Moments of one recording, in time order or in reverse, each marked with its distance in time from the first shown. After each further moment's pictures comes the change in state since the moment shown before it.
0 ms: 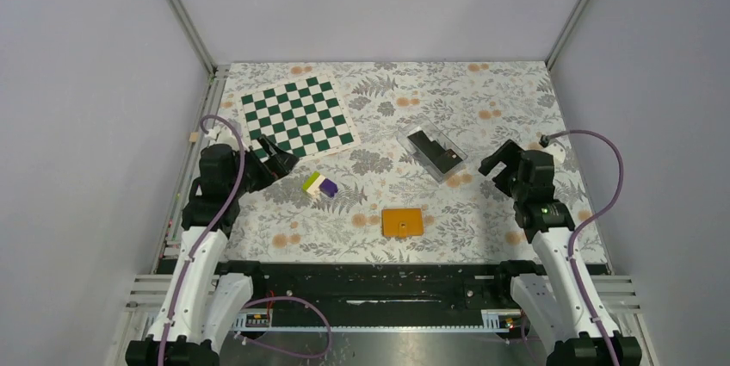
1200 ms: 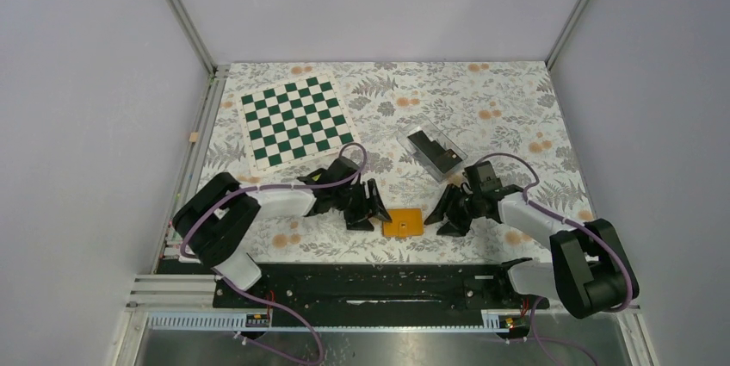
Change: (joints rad) left arm -0.742 0.835 0.030 0.394 0.142 -0.441; right arm 0.280 0.516 -0.075 -0.017 -0.610 0.190
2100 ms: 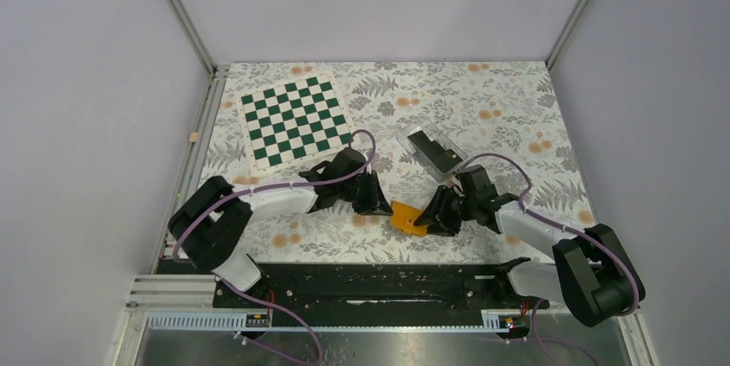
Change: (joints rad) left arm -0.040 0.008 0.105 0.002 -0.035 0.077; right arm 0.099 -0.018 -0.062 0.191 -0.060 0.092
